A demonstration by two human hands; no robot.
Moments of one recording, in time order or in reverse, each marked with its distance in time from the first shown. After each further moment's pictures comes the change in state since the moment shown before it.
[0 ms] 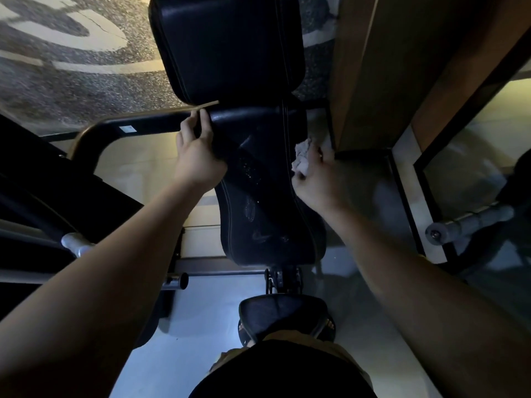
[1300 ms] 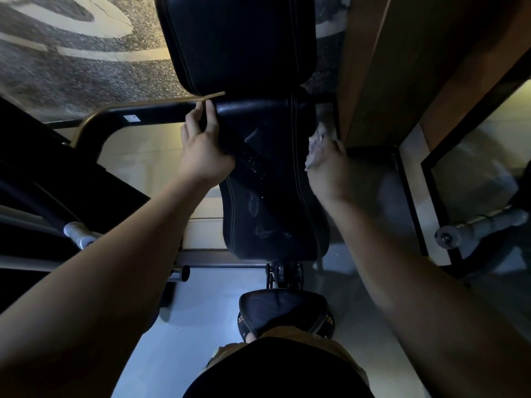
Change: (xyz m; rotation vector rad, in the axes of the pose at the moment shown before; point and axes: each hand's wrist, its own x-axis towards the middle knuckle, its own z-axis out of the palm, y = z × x) left_hand 0.000 -0.004 0.006 0.003 0.018 0.004; right_hand 0.018 -0.001 0.013 0.214 0.162 0.051
